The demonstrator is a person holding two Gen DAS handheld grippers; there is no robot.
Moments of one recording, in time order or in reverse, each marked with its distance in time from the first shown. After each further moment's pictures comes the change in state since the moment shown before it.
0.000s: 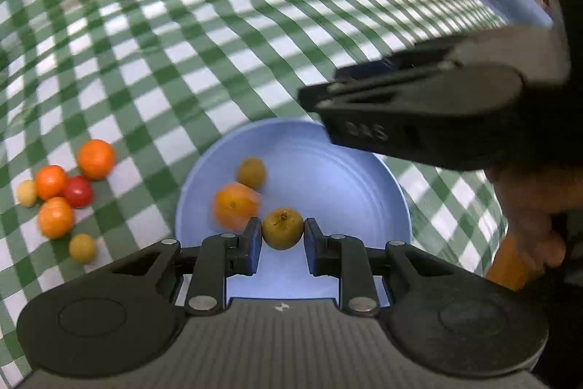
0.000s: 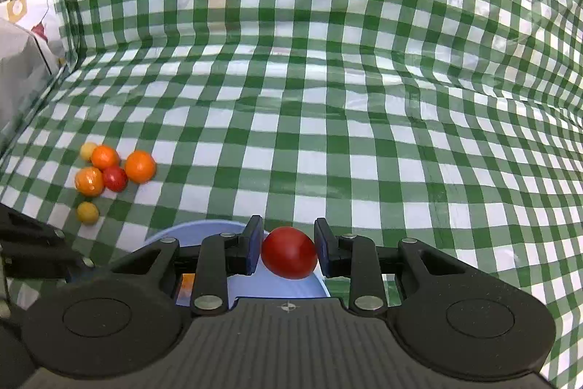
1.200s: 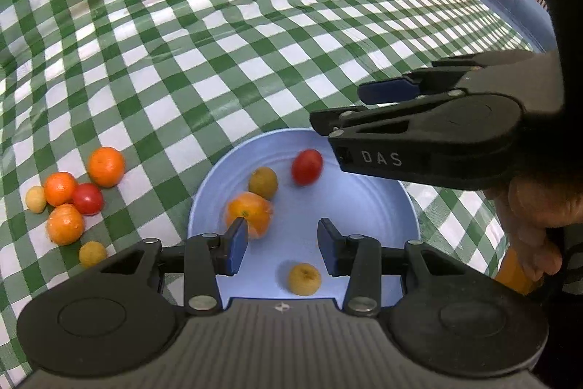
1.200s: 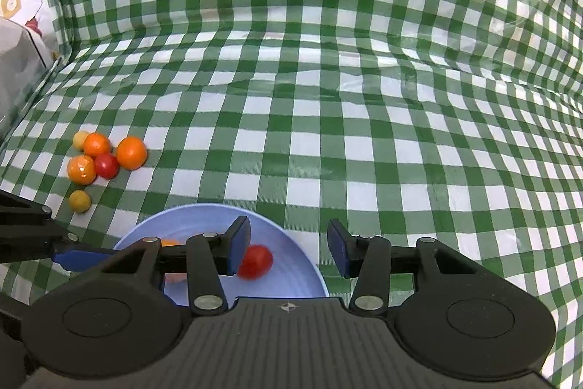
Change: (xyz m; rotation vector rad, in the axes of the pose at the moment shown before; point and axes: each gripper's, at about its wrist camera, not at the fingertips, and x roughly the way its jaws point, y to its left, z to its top) left arm -0.008 0.016 0.006 -0.024 -0.028 0.027; right arm 0.003 -0.005 -0.008 0.030 0.011 0.008
